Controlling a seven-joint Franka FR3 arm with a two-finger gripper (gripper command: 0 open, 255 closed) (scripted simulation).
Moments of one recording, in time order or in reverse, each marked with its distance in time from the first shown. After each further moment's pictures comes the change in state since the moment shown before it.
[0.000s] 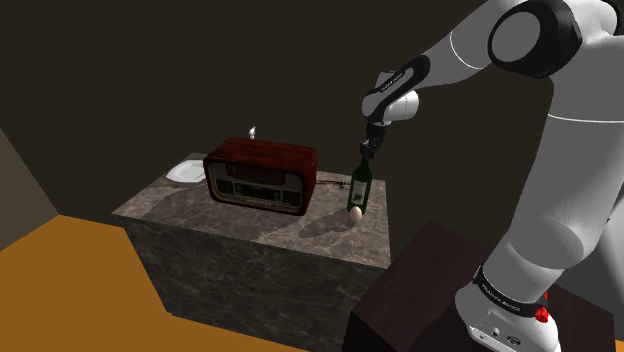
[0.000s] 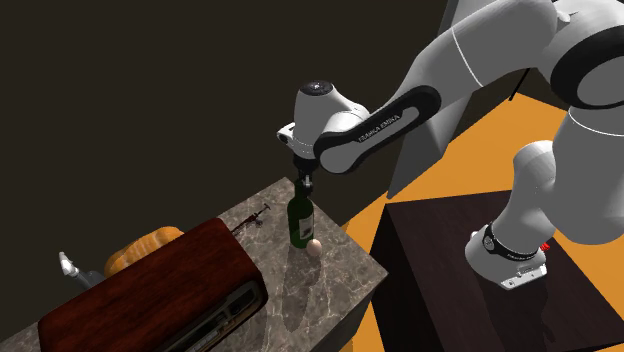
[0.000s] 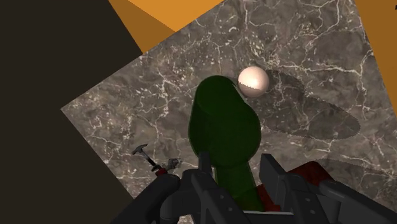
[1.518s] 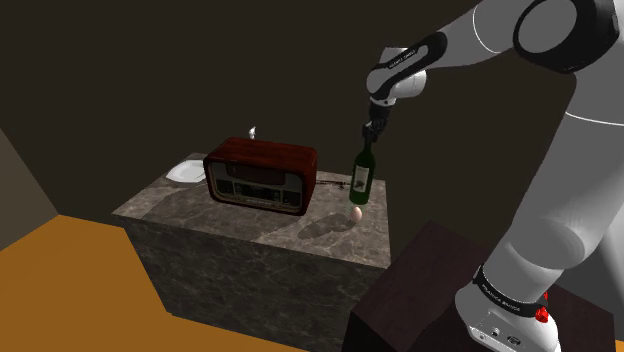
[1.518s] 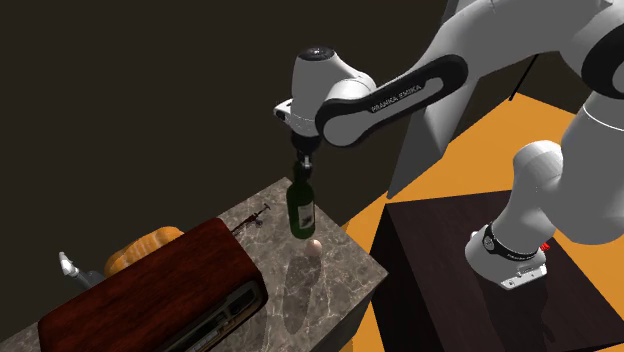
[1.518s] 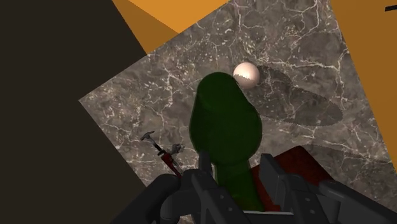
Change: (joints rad) arm 0.013 -0.108 -0.013 0.065 -0.053 -0.168 0.040
